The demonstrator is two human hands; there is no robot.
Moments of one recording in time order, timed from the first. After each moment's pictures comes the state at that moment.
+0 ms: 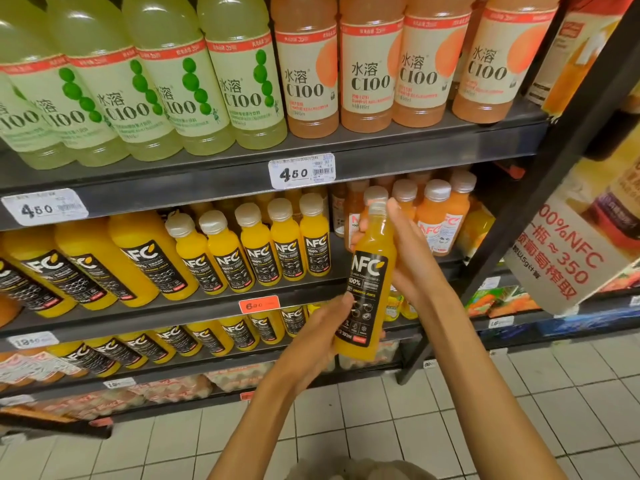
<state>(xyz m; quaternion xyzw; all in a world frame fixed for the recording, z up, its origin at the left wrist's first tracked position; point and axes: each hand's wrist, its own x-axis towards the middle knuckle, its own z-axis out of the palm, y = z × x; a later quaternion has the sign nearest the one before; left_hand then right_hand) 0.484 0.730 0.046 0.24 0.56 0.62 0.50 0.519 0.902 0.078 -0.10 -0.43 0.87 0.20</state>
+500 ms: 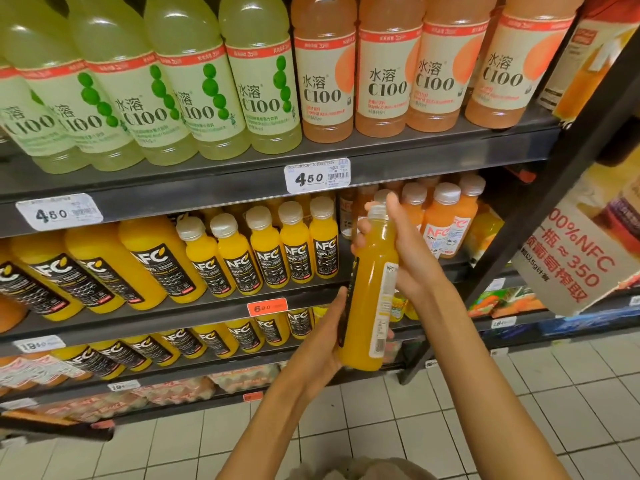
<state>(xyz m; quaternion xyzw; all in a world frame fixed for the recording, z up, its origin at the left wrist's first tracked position) 0.479 0.724 0.049 0.15 0.46 0.64 0.60 0.502 0.890 0.089 -0.06 -0.41 0.90 0.15</state>
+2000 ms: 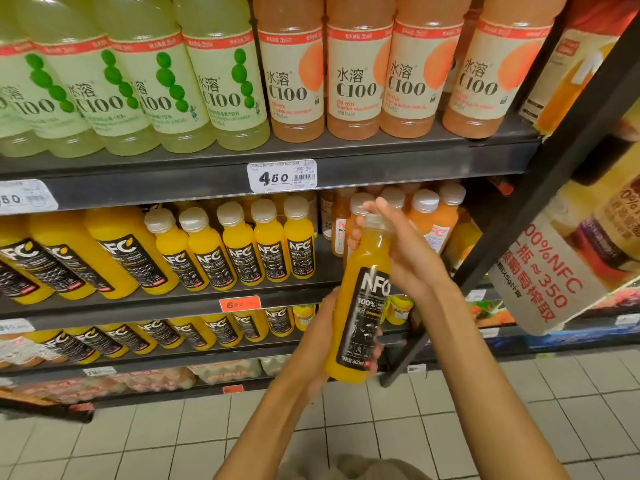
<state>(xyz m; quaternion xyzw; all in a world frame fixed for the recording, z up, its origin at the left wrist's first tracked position) 0.506 0.775 0.047 0.09 0.47 0.67 0.56 0.524 0.929 0.102 -0.13 -0.42 0.88 0.15</state>
